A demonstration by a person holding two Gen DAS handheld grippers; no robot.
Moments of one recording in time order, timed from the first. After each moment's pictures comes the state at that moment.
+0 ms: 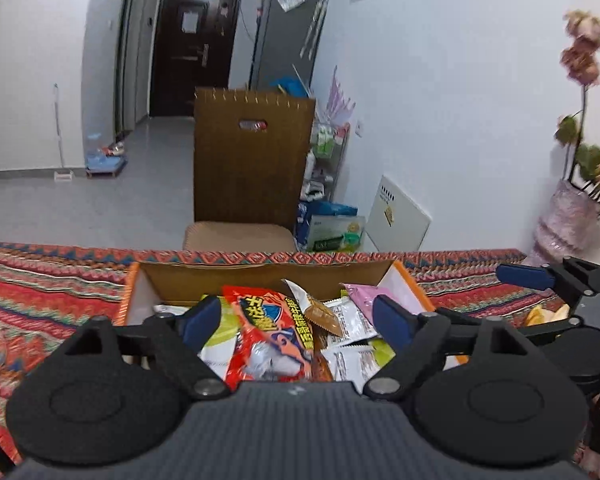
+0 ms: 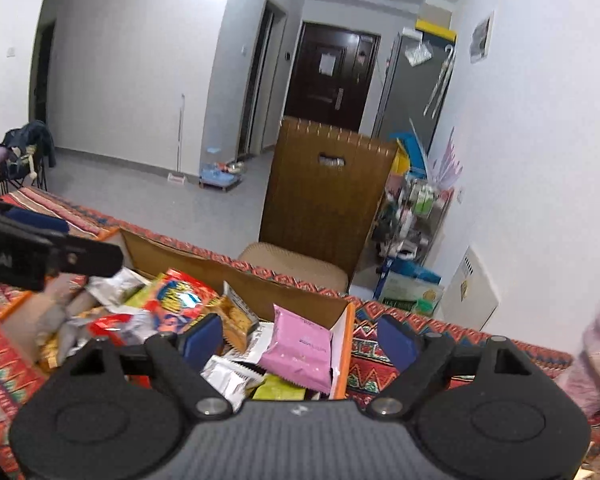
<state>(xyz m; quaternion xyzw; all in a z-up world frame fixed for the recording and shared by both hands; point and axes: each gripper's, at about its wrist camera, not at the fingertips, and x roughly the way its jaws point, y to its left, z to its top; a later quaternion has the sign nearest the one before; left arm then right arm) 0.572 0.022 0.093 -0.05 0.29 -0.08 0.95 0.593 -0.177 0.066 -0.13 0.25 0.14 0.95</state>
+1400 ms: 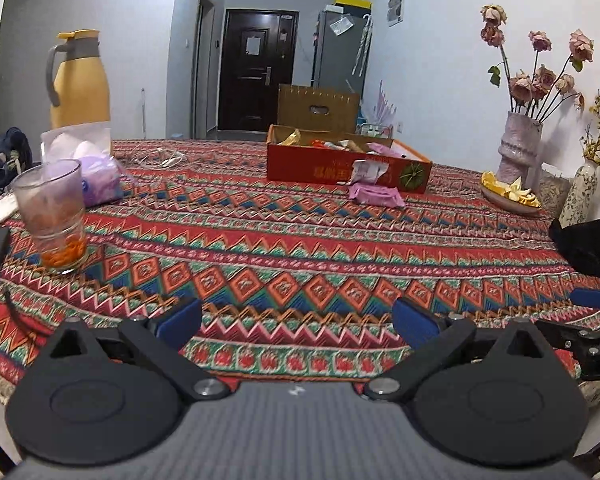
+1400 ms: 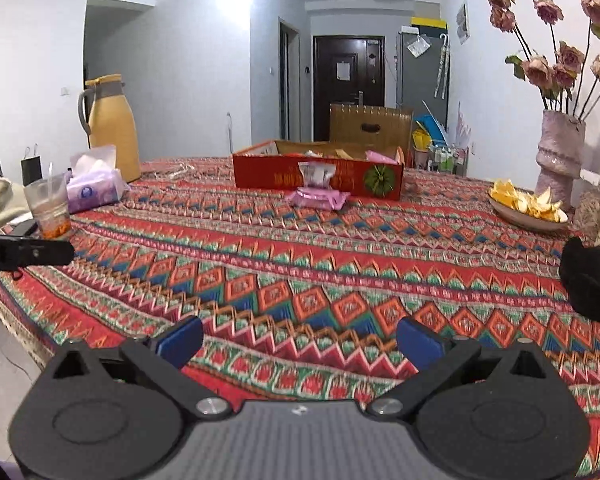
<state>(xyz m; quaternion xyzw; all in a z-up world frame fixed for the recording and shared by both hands) 0.087 0.046 -0.006 -0.05 0.25 0.02 0.97 0.122 -0.230 -0.036 -0.03 0.26 0.19 0.95</state>
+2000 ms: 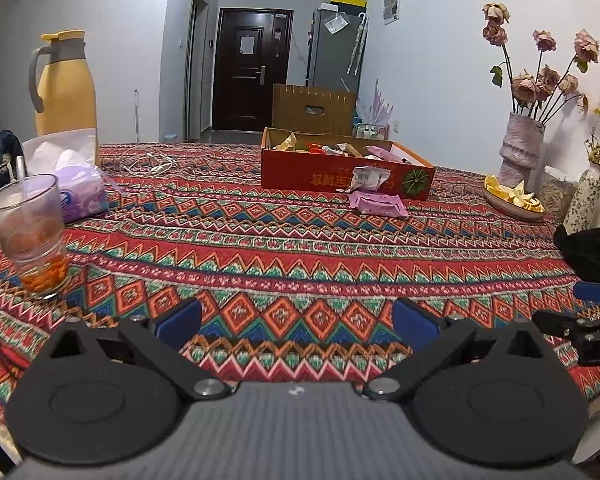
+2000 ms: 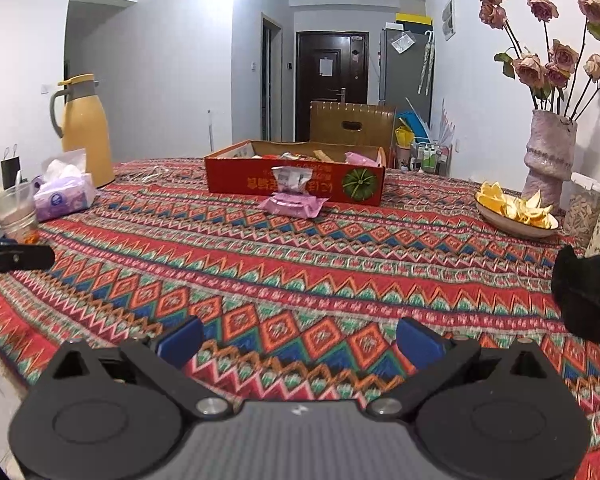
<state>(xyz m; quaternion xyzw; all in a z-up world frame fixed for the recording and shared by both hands) 0.133 0.049 -0.002 -0.04 0.26 0.00 0.97 0.167 -0.230 -0.028 -0.04 0.26 0.16 0.95</state>
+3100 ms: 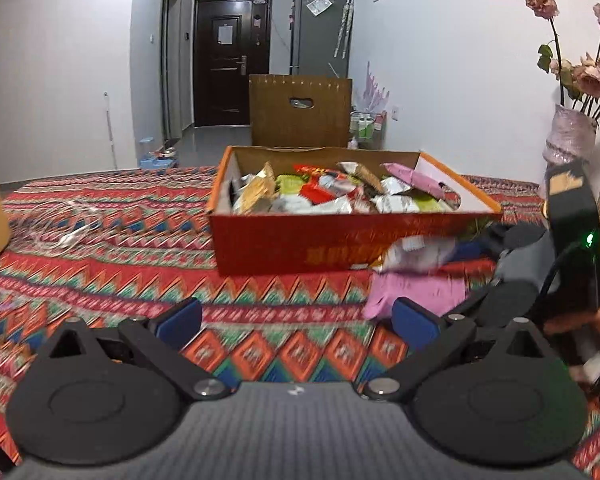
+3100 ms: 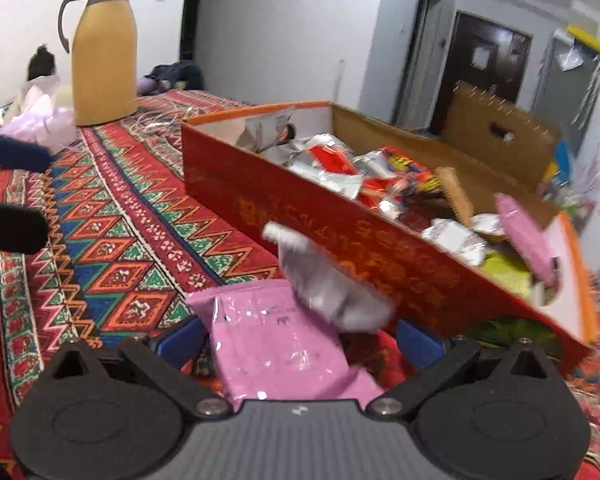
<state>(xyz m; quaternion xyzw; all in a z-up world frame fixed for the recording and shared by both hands) 0.395 0.041 -0.007 -0.01 0.28 -0.02 0.96 0.522 -0.127 -0.073 -0.17 0.30 0.36 0.87</state>
